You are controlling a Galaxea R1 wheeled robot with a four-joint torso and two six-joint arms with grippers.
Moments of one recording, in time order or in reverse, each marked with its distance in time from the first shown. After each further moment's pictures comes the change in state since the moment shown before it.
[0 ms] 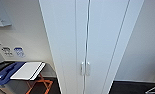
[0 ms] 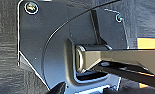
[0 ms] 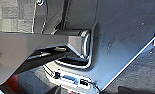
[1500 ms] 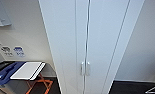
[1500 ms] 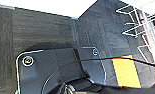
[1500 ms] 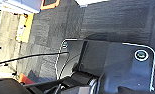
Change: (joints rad) left arm -0.220 -0.533 0.750 0.061 0.023 0.000; right arm 0.256 -0.540 0.760 0.000 -0.004 0.006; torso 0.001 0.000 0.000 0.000
